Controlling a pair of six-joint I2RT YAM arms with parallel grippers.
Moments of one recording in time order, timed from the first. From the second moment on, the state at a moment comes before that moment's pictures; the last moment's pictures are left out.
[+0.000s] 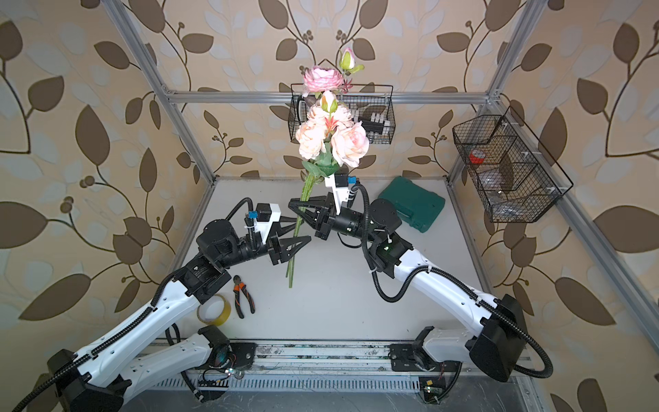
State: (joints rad) left arm -0.60 0.93 0.85 0.11 0.61 -0.10; right arm 0.74 1.30 1.12 0.58 -0.58 0.58
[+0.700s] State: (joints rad) left arm -0.61 0.96 0.84 0.03 0.25 0.00; right arm 0.87 1.36 1.24 0.20 0.15 0.56
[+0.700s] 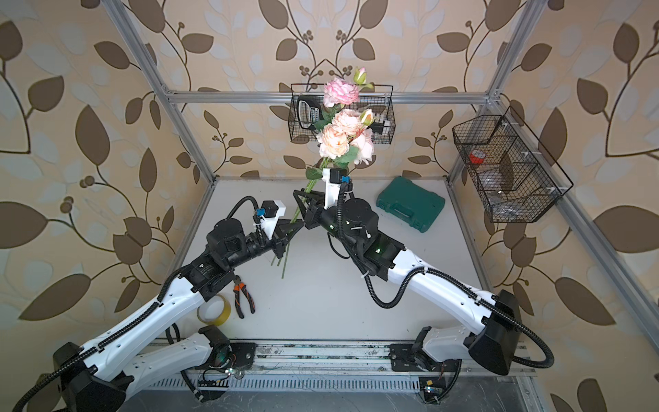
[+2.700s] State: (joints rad) left arm -0.62 1.06 0.90 -0.17 -0.16 -0.15; right arm 0.82 1.13 1.02 0.18 0.05 0.50
